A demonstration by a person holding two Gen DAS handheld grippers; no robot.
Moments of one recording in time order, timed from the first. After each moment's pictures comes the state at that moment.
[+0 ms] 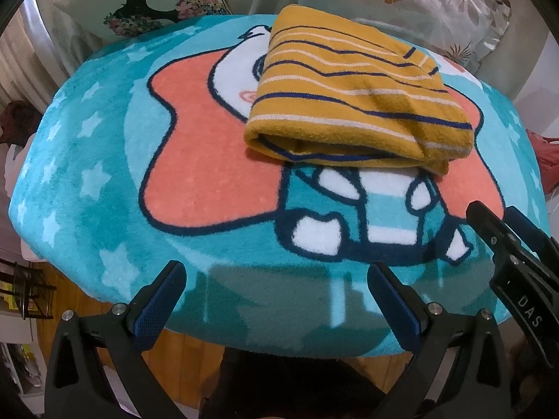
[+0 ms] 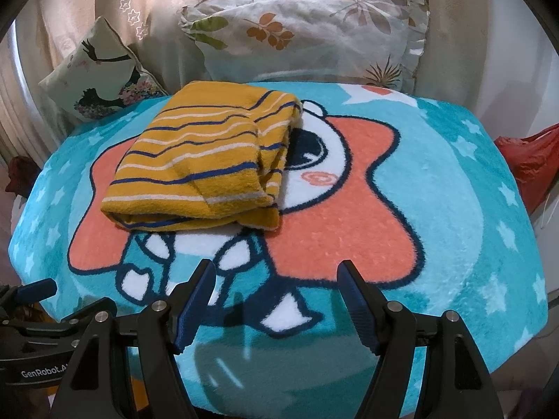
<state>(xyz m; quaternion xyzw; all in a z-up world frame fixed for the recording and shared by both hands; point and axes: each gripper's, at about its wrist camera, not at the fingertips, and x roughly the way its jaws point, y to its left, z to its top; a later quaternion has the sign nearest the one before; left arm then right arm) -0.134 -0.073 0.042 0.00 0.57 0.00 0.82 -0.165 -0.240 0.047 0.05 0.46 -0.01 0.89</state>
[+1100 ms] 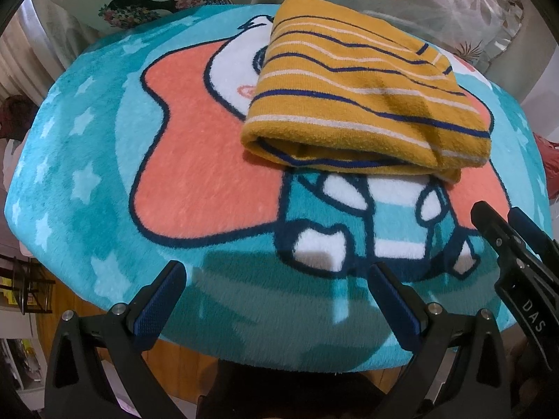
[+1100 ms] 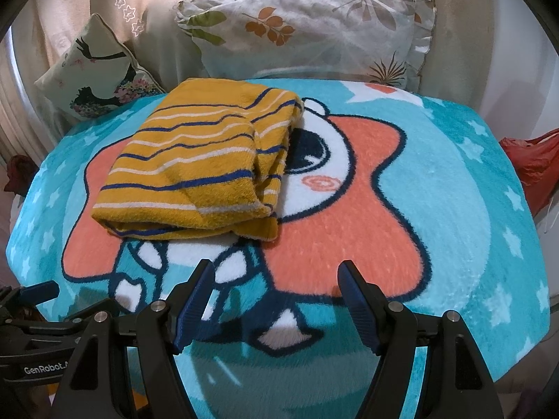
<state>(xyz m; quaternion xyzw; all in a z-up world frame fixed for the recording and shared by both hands) -0.118 -0.071 0.031 0.00 0.59 0.00 0.81 -0.150 -0.242 0.042 0.05 0.47 -0.01 0.88</state>
